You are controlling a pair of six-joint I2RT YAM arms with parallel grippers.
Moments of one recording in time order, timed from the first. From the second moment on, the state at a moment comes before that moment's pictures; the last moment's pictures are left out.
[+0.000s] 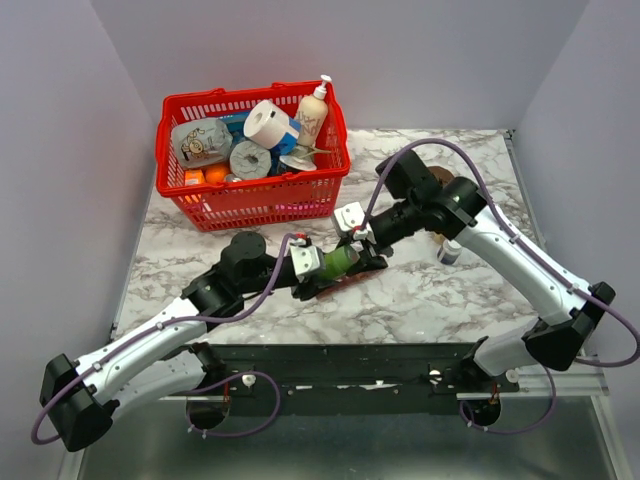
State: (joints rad) left arm -0.82 0.87 0.66 0.00 0.51 0.26; right arm 0.77 1.44 1.59 -1.06 -0.83 -0.96
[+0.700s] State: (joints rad) left arm -0.81 0.95 0.67 0.06 0.55 0.24; right arm 0.76 1.53 1.75 -1.34 -0.82 -1.48
